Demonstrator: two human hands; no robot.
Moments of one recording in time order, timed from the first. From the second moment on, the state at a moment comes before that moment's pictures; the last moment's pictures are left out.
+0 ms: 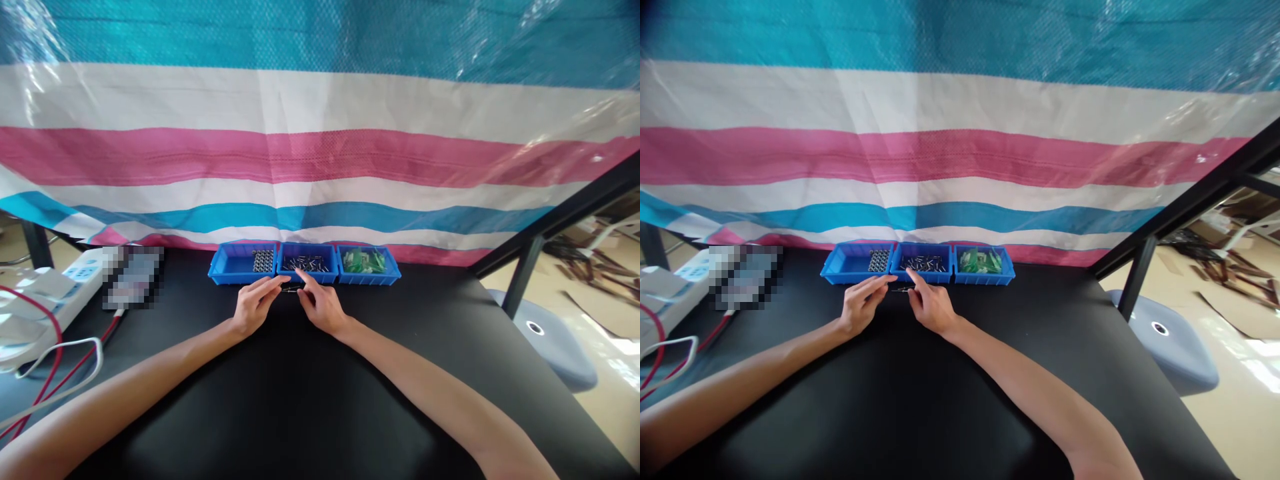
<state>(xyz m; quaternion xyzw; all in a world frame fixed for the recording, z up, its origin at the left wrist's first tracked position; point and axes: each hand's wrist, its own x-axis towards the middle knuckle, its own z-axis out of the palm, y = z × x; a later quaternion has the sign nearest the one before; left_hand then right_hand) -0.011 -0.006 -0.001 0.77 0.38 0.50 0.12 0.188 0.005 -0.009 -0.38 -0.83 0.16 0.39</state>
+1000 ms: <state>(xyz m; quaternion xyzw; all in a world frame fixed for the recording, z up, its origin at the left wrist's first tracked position) -0.007 0.002 0.001 0.80 0.39 0.44 0.16 0.188 0.004 -0.008 -0.34 -0.82 0.15 0.44</state>
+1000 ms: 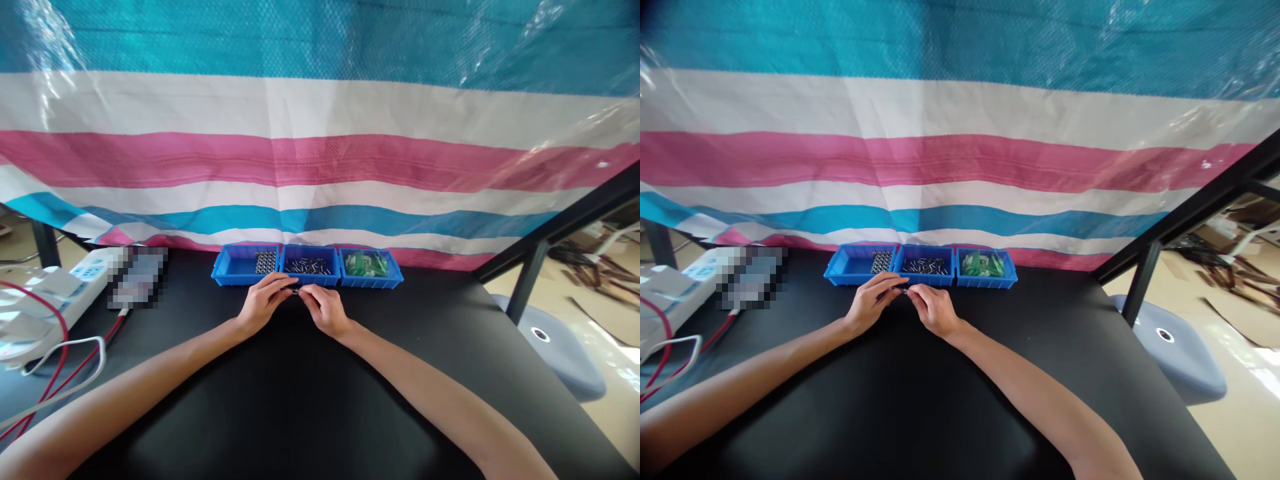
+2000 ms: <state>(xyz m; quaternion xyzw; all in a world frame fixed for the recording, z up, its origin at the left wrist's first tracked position) -0.005 0.000 0.000 0.81 0.40 0.39 0.16 0.185 0.003 -0.012 -0.32 -0.87 0.11 0.37</state>
